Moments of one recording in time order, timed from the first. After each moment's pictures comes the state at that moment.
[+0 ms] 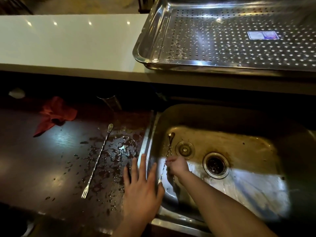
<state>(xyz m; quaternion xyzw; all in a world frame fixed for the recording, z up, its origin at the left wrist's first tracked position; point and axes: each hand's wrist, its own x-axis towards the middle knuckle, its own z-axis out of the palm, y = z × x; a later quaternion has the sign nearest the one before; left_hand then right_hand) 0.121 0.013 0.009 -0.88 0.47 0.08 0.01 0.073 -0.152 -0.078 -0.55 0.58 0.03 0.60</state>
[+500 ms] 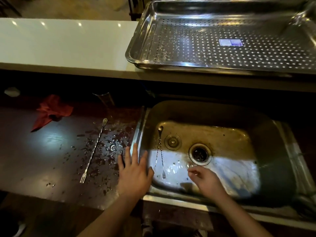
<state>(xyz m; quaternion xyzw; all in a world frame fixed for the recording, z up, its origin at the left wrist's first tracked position) 0.120 0.014 0.013 -0.88 0.47 0.09 0.03 -0.098 -0.121 0.018 -0.71 0.51 -0.02 0.48</state>
